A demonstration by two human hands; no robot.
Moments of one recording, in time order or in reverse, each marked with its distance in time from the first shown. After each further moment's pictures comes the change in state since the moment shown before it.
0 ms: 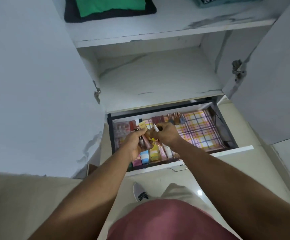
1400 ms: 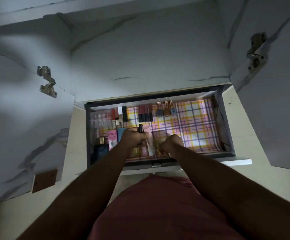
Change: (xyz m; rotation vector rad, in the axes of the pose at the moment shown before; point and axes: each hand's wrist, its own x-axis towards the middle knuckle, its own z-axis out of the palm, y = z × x) left_hand 0.092 -0.040 0.100 0.357 0.264 -0.058; right_hand 0.107 0.169 -0.078 -0.517 -0.095 0.580
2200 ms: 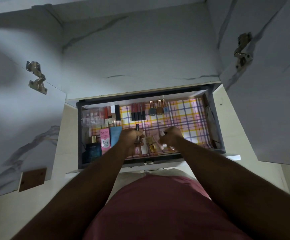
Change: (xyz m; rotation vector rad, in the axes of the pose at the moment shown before) left_hand 0.007 -0.005 0.025 -0.169 -0.017 -0.162; right_hand 0.007 0.016 -0.042 0.057 -0.094 -0.206
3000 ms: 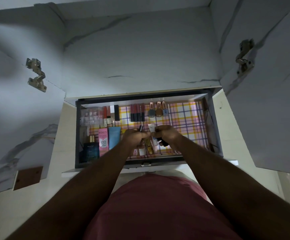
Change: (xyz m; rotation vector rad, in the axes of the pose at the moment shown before) left_hand 0.015 -0.006 0.017 0.221 0.044 0.097; right_hand -0.005 -0.016 -0.015 0.432 -0.258 -0.117
